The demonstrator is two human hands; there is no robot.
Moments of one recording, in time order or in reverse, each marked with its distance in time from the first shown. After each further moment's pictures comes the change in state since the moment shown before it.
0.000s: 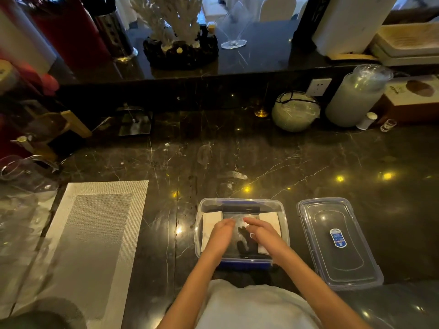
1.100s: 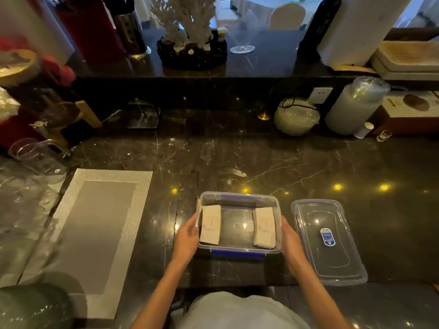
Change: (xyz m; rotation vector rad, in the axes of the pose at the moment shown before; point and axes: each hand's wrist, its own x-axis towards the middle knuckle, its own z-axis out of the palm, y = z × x) left_hand -0.025 -0.059 -0.060 0.041 0.279 0.223; right_hand -0.027 0.049 -0.049 0.265 0.288 -0.001
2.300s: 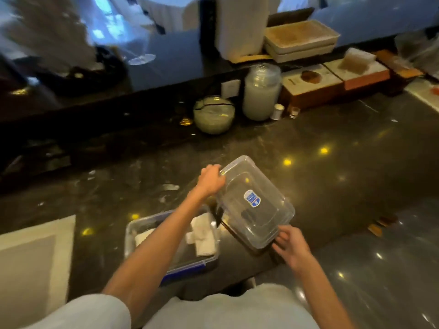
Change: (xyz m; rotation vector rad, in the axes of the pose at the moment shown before) left_hand 0.082 0.217 0.241 0.835 -0.369 0.381; right_hand 0.002 0.004 -0.168 0.604 0.226 0.273
